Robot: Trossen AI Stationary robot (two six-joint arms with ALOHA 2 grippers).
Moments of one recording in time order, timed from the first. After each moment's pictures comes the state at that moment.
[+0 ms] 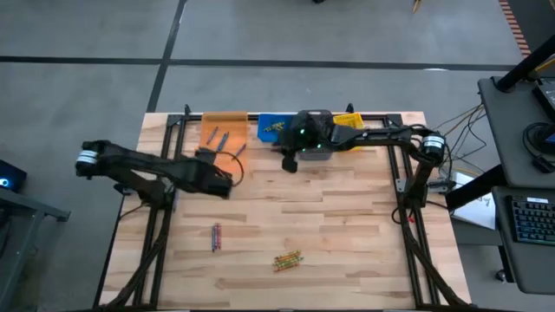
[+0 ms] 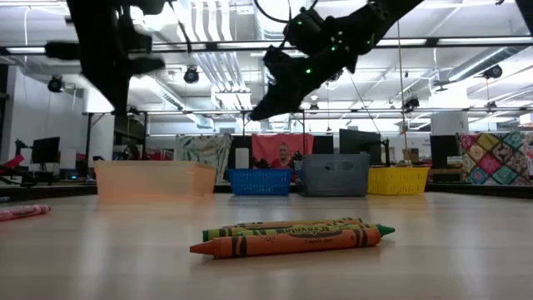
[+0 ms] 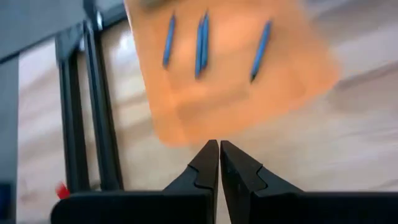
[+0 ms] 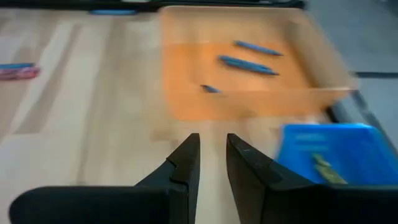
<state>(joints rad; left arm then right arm) -0.12 1.35 1.05 -1.37 -0.64 -1.38 -0.35 1.80 1.26 -0.02 -0.18 -0.21</state>
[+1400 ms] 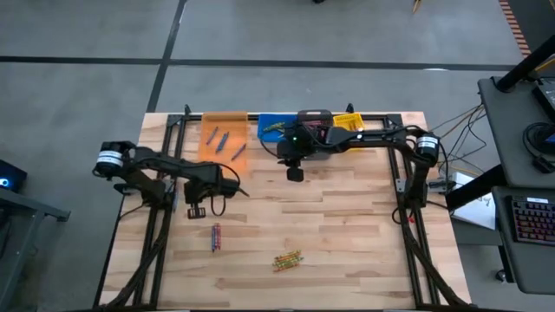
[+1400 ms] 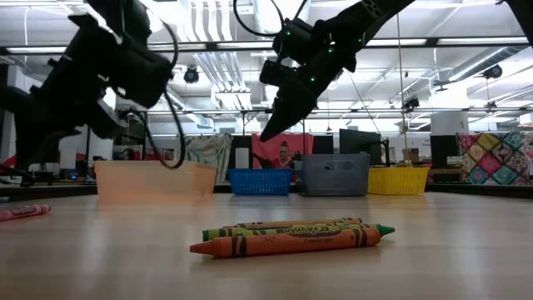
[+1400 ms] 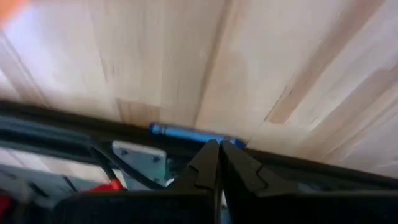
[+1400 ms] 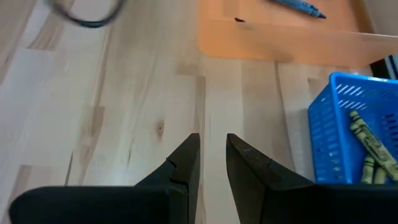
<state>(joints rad) 0.01 1.55 0.85 -1.37 -0.02 -0.22 -0.31 1.85 1.32 -0.29 -0.18 -0.33</state>
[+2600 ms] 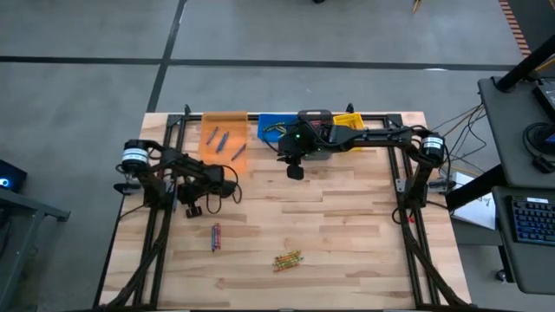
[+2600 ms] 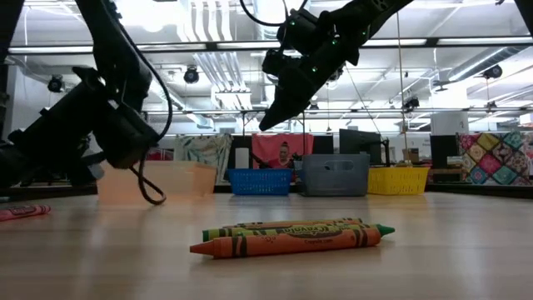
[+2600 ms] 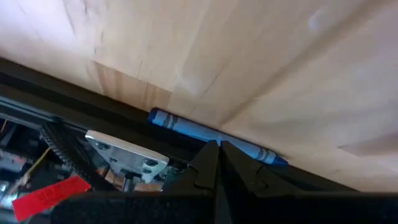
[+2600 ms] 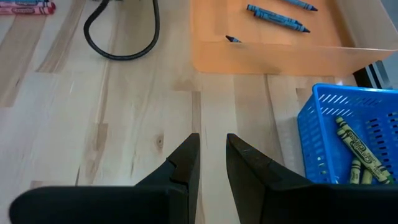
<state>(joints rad) 0.11 1.77 0.68 -1.25 -0.04 -0.34 -0.31 1.80 1.32 -0.28 -0.18 -0.29</state>
